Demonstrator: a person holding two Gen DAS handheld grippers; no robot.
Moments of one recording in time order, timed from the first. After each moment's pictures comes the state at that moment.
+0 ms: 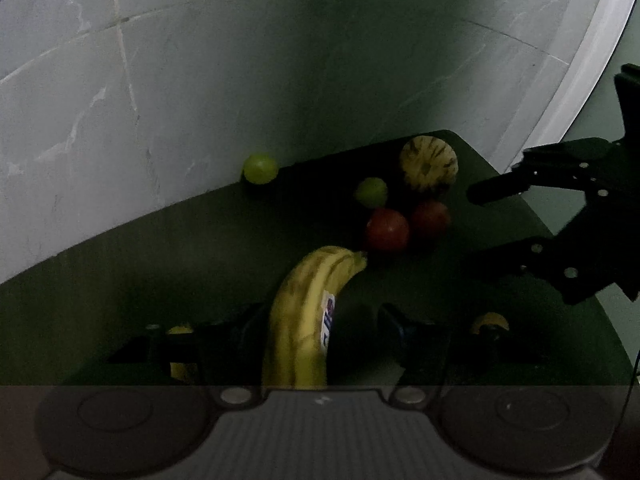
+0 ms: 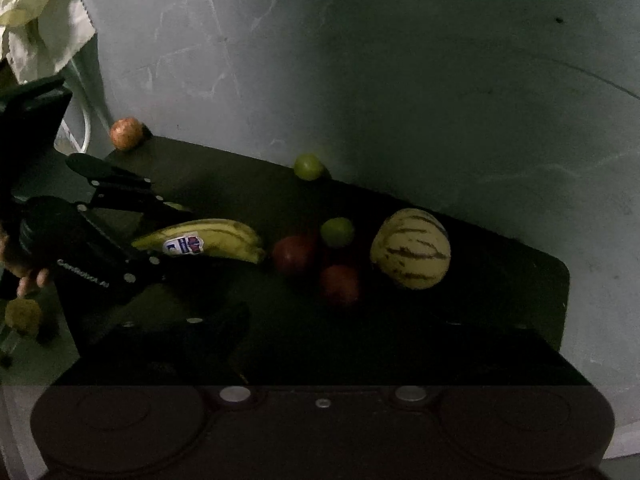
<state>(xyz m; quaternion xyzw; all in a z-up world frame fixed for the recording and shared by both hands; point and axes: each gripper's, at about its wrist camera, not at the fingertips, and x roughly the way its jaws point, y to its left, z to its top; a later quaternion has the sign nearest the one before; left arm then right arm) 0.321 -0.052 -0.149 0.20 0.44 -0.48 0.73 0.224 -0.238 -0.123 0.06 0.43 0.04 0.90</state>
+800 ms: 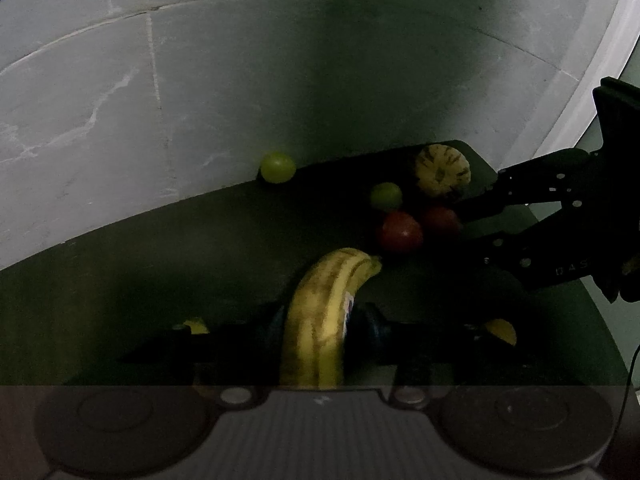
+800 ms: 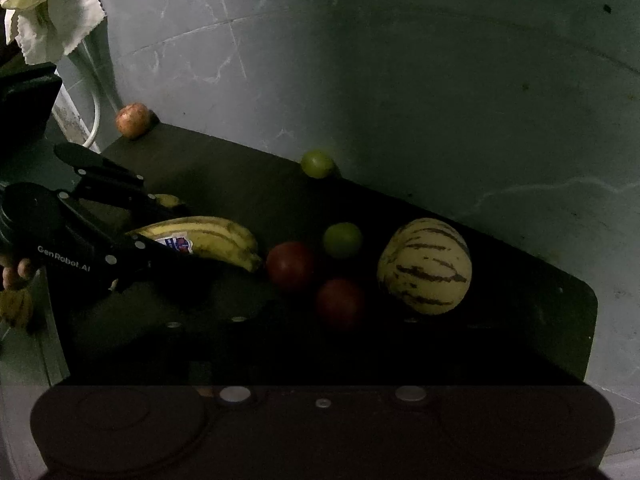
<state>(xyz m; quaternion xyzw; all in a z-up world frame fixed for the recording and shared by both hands) 0.334 -0.046 -0.145 0.18 0.45 -0.47 0.74 0.242 -0.245 -0.137 0.05 0.44 0.07 0.90</state>
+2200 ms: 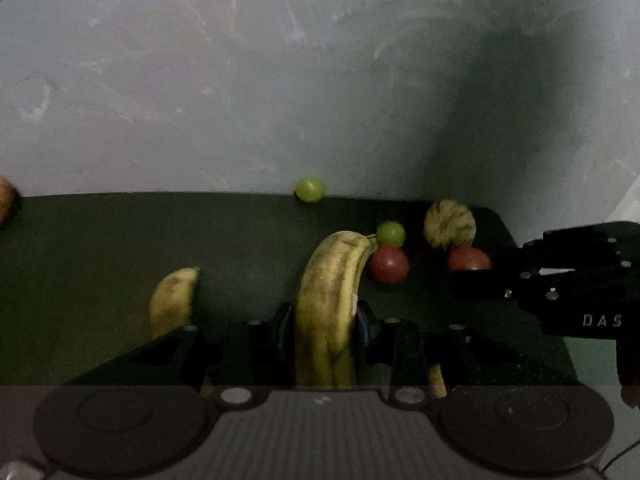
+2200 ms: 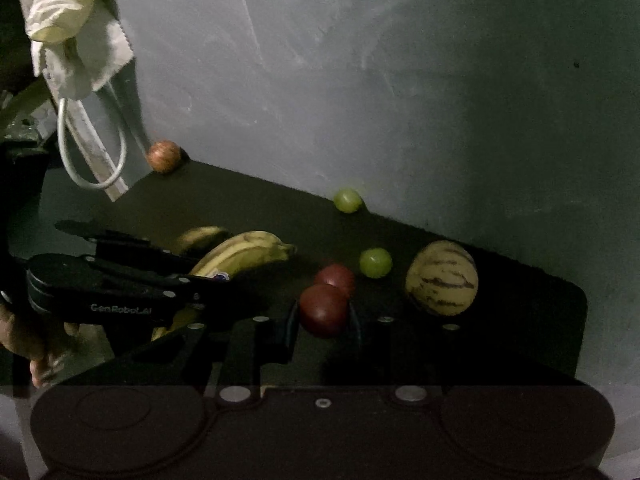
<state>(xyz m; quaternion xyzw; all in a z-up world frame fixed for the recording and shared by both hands) 0.270 -0.034 -0.115 0.07 0.42 -0.33 0.84 0.204 -0.229 -0.089 0.07 0.39 0.08 0.92</state>
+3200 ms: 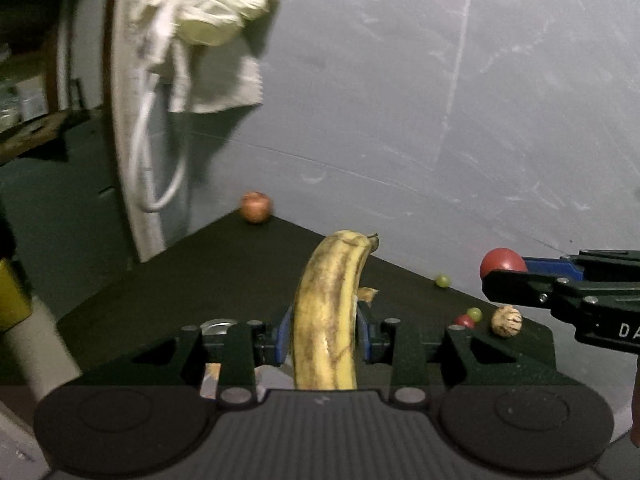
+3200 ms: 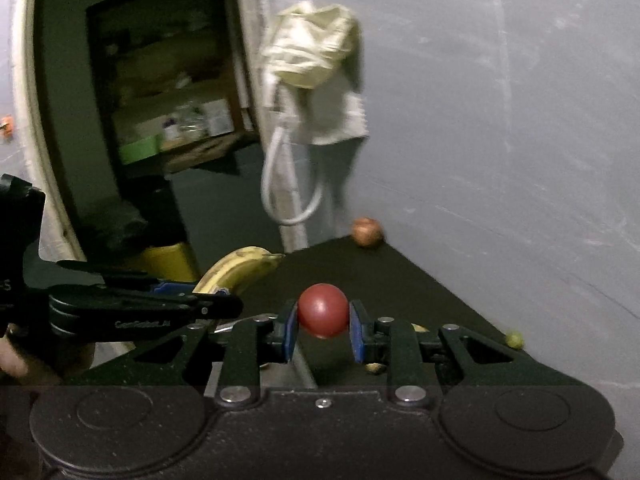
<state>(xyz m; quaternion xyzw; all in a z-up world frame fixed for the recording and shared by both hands) 0.082 0.077 0.018 -0.04 0.31 -0.03 0.95 0.121 -0.132 0.052 -0.02 0.26 0.32 0.91</state>
